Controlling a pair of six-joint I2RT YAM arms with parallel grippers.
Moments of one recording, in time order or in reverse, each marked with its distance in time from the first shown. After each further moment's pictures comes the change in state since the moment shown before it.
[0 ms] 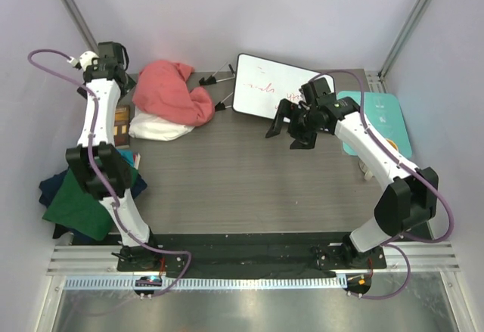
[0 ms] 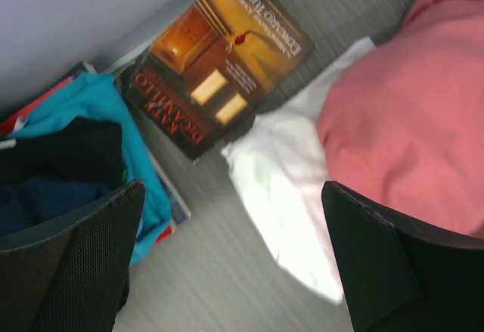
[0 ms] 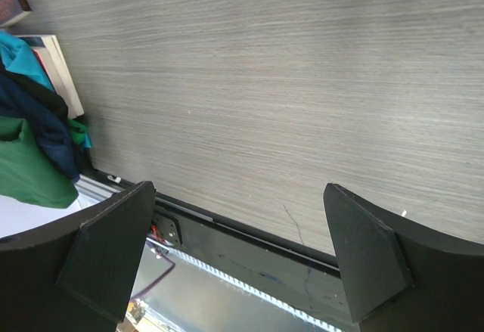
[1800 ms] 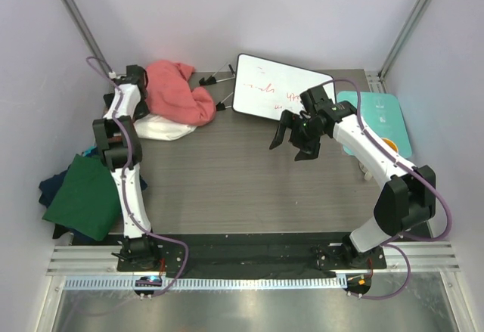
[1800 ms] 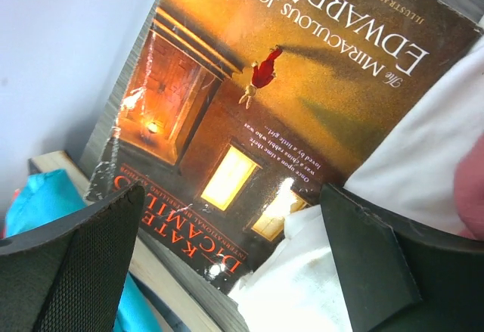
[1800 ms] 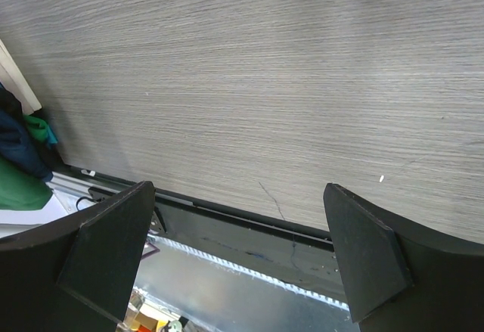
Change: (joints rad) left arm 0.031 0.573 0.181 0.121 -0.044 0.404; right arm 0.000 0.001 -0.054 -0.089 0.029 0.006
